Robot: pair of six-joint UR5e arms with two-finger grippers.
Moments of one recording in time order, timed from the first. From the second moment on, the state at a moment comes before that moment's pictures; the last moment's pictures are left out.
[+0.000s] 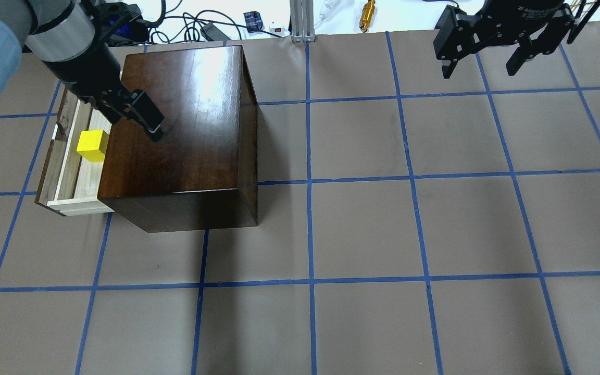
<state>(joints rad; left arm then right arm) -1.53 -1.64 -1.54 -1.60 1.53 0.44 1.54 -1.53 1.41 -1.53 -1.56 -0.04</state>
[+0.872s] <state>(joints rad) -1.58 -1.60 -1.55 -1.39 1.56 -0.02 1.54 -1.53 1.41 -1.53 -1.56 -0.04</state>
